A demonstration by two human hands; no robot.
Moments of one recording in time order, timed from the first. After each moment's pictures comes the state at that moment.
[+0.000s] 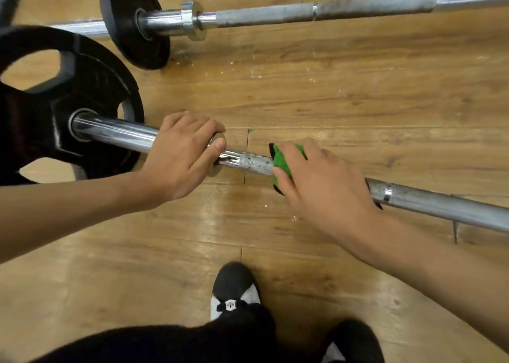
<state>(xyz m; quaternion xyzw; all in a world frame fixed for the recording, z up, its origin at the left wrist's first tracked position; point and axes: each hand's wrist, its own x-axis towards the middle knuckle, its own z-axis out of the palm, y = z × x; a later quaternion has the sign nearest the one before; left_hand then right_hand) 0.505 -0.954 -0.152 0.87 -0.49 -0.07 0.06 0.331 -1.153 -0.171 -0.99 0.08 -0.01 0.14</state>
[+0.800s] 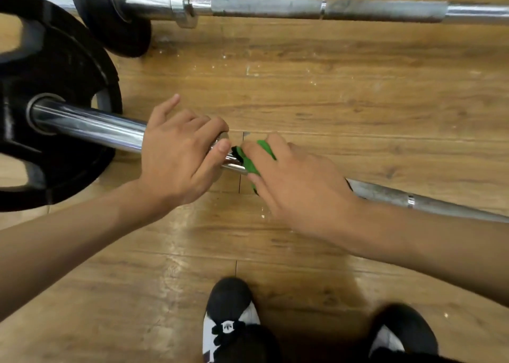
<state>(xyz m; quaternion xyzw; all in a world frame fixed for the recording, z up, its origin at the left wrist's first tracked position) 0.519 -0.964 -0.179 0.86 -0.48 0.07 0.13 0.379 -1.132 -0.163 -0.99 0.01 0.04 0.10</state>
